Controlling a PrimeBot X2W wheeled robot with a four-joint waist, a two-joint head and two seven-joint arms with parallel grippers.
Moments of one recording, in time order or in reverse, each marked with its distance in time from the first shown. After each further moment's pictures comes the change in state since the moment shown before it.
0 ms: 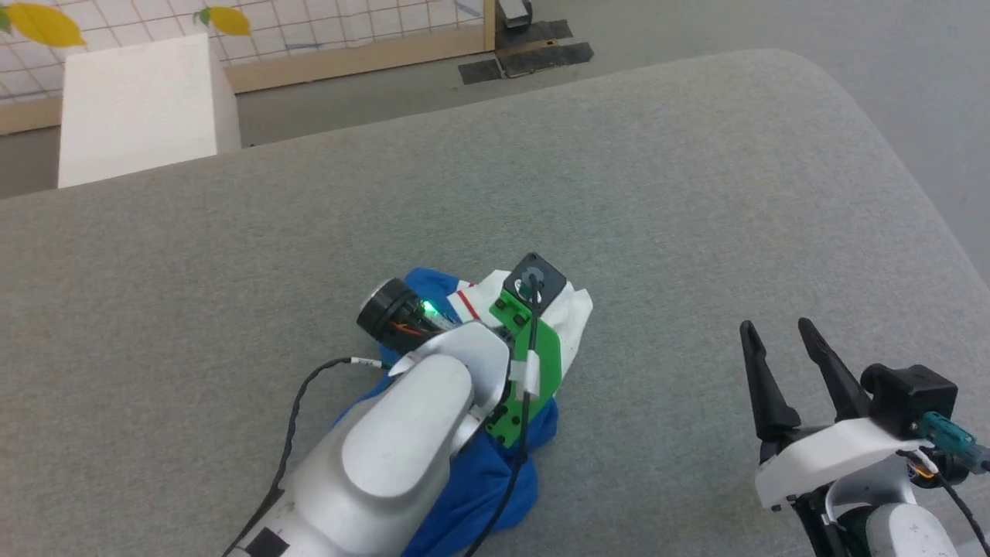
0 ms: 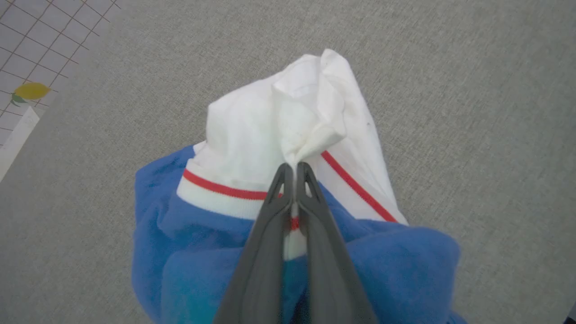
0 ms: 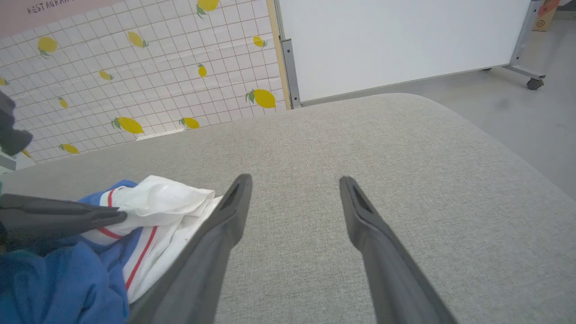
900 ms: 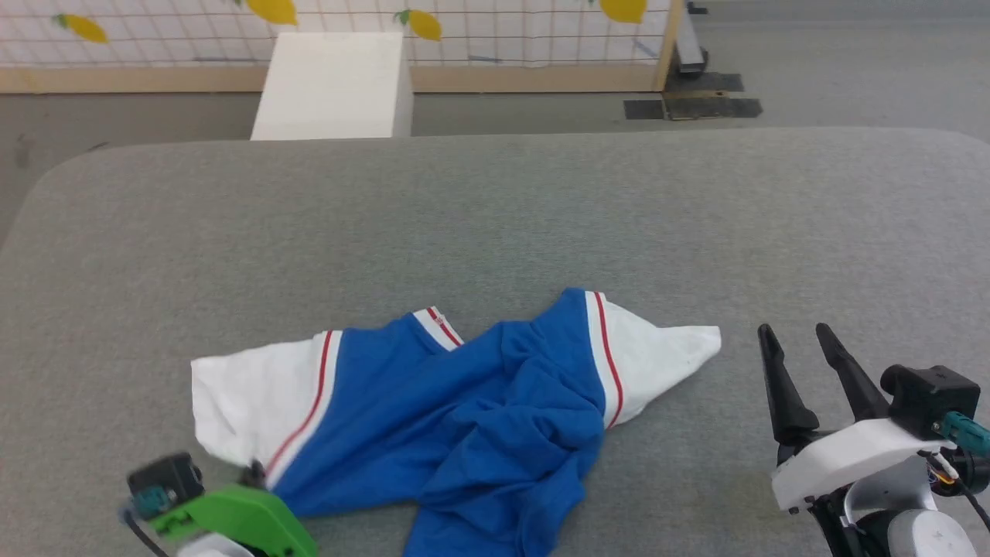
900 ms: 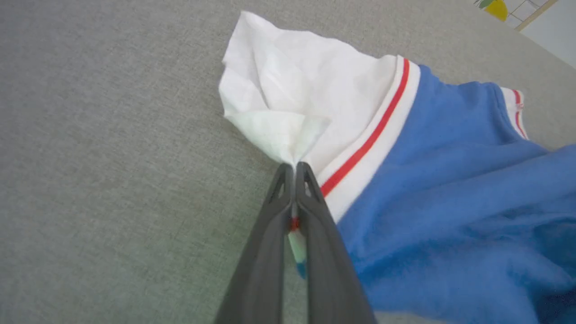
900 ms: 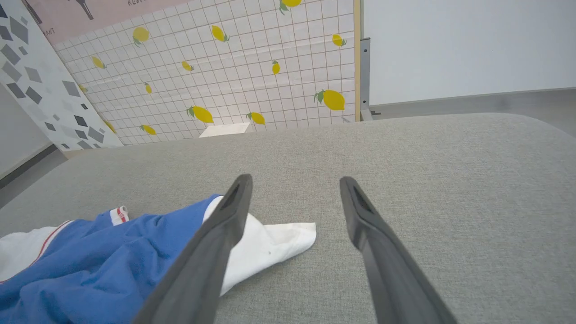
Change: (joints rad) left arm 0.700 0.126 0.618 -0.387 -0.355 0.363 -0.463; right arm 0.023 0.001 -0.035 -0.050 0.013 0.000 0.061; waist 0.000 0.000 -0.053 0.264
